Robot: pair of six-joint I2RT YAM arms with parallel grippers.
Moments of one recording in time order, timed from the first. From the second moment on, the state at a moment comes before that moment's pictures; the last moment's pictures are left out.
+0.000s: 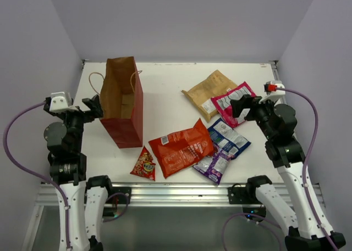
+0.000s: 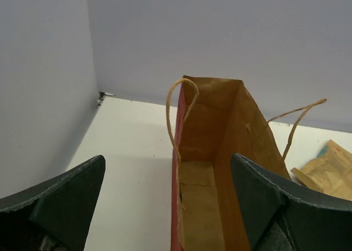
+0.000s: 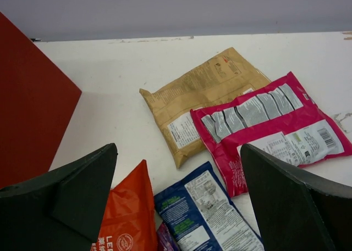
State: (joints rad) left arm 0.16 0.48 0.83 -0.25 0.04 -0.16; right arm 0.19 0.69 0.86 -0.31 -0.04 0.22
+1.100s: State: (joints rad) left arm 0.16 0.73 0.78 -0.26 0.25 -0.23; right arm 0.19 0.77 0.84 -0.31 -0.20 0.21
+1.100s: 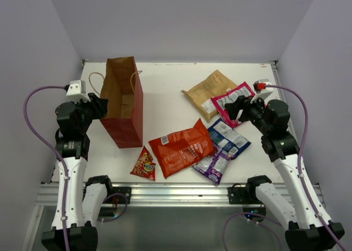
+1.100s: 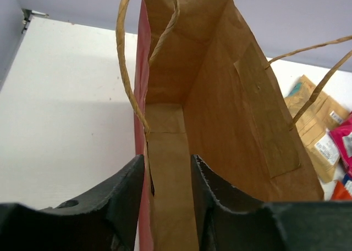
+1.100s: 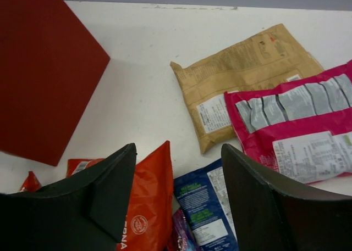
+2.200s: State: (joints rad) left arm 0.16 0.75 0.79 -0.26 0.26 -0.22; right arm 1.09 1.55 0.87 0.16 -0.15 0.34
